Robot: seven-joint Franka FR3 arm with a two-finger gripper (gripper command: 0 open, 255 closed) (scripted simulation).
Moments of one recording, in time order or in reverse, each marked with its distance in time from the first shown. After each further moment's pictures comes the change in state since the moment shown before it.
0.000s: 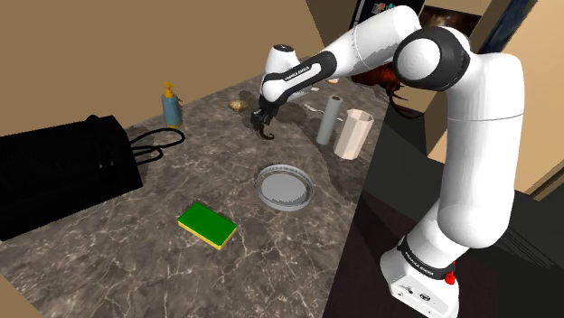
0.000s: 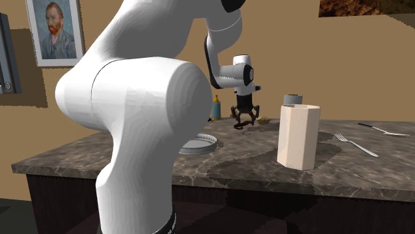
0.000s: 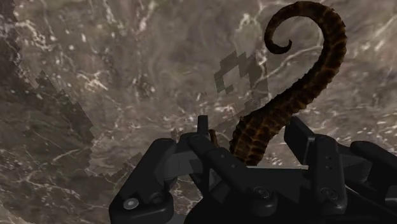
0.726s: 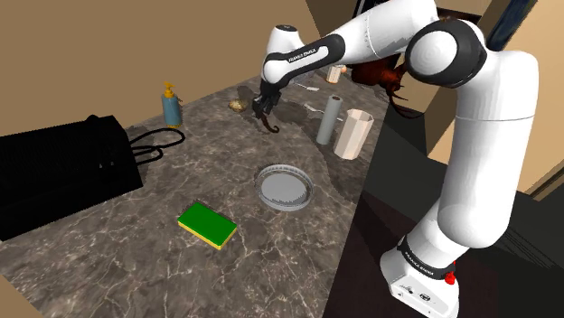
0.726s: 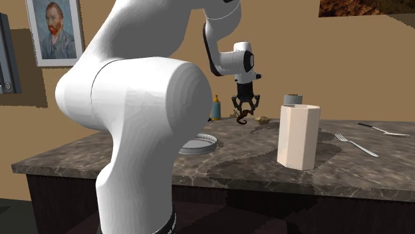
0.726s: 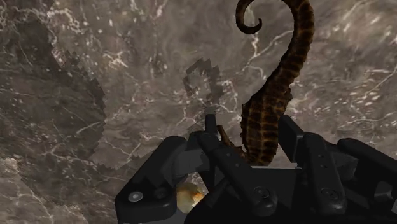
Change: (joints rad) arm -0.003 -0.069 0.005 0.046 0.010 -0.115 -0.011
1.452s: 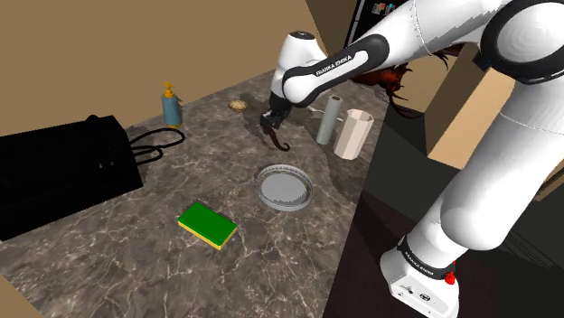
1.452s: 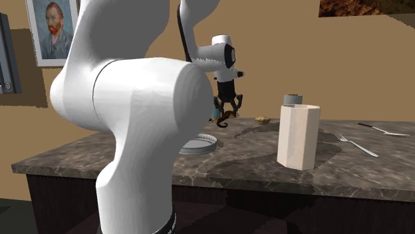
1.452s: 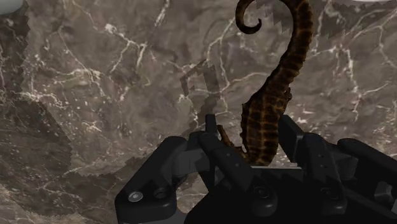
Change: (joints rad) arm 0.071 -0.329 0.025 -0.458 -0.039 0.121 0.134
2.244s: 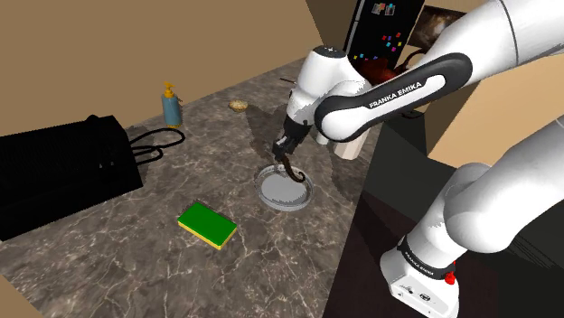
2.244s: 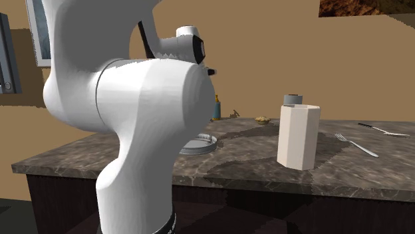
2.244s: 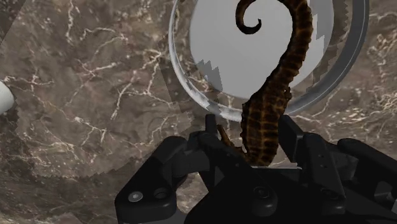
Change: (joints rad) arm 0.097 -0.366 0.103 -0.412 -0.001 0.032 0.203
